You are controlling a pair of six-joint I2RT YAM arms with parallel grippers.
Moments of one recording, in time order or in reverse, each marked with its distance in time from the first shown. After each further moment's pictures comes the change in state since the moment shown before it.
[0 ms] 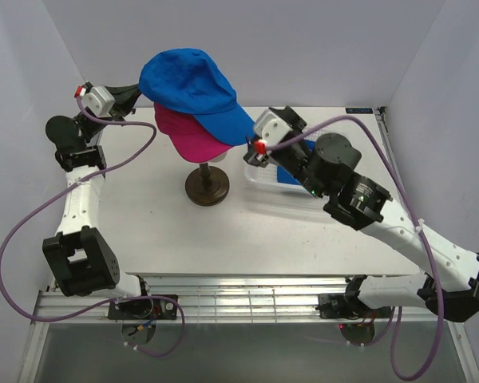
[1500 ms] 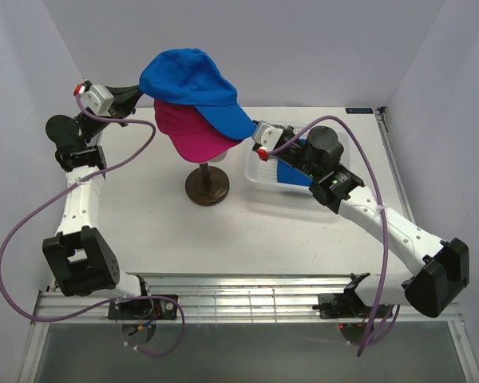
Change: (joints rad) left arm 0.000 0.000 -0.003 -0.022 0.001 -0.032; right arm -0.326 0.063 -0.361 0.411 -0.528 -0.139
